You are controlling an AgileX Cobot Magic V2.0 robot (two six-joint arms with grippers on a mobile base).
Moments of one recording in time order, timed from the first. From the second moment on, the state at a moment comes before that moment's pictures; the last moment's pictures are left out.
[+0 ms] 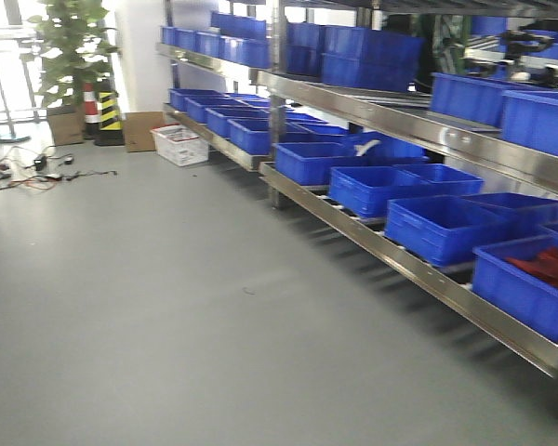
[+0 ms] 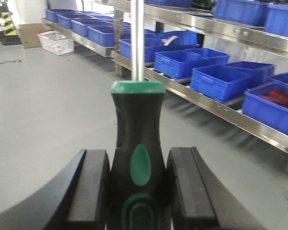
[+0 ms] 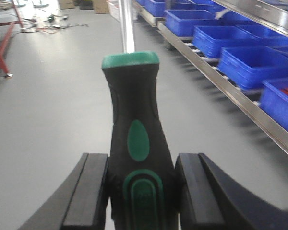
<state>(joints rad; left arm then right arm) -0.20 0.78 -1.04 0.03 0.56 -0.07 0.04 0.78 -1.19 0.14 0.86 -0.09</state>
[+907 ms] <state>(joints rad) -0.20 0.78 -1.04 0.03 0.56 -0.07 0.04 0.78 -1.19 0.14 0.87 -0.09</state>
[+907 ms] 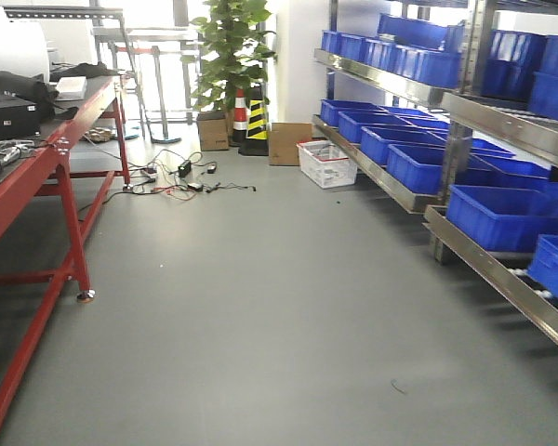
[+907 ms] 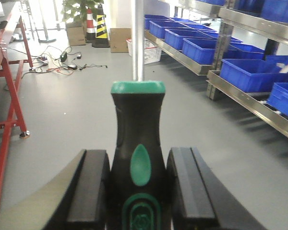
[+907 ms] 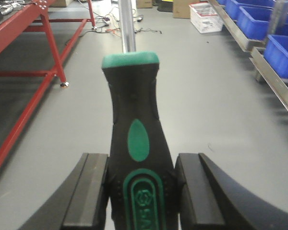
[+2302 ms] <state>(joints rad) -0.20 0.78 -1.04 0.03 0.56 -0.07 0.04 0.79 -1.19 0.14 0.89 -0.09</state>
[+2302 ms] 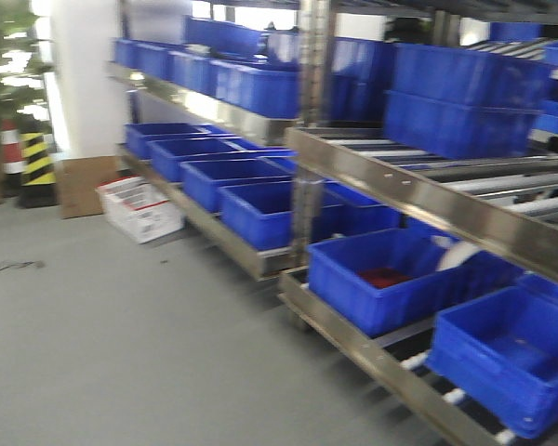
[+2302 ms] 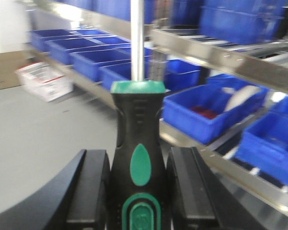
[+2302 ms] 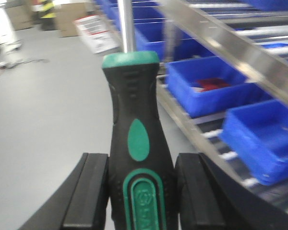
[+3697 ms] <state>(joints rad) -0.20 0.78 -1.04 0.03 0.56 -0.07 0.04 0.79 -1.19 0.14 0.89 -0.09</state>
